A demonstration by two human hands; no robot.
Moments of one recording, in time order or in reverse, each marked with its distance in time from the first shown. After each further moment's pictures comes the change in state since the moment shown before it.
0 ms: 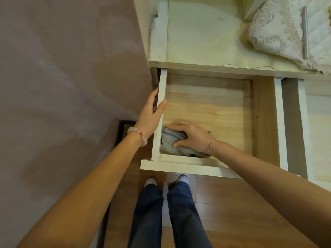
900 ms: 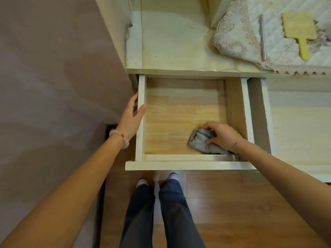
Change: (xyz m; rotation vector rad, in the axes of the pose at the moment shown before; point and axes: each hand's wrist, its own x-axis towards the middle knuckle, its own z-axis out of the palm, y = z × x) left_hand -0.002 0.008 -0.003 0.018 -0.024 -0.081; right_hand -0.097 0.065 -0.057 -0.099 0.040 0.475
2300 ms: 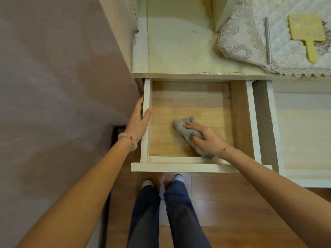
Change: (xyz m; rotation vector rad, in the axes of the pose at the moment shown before) left_hand -0.005 0.008 0.006 0.052 0.031 -0.001; right_hand 0.002 -0.056 0.015 0.307 0.068 -0.177
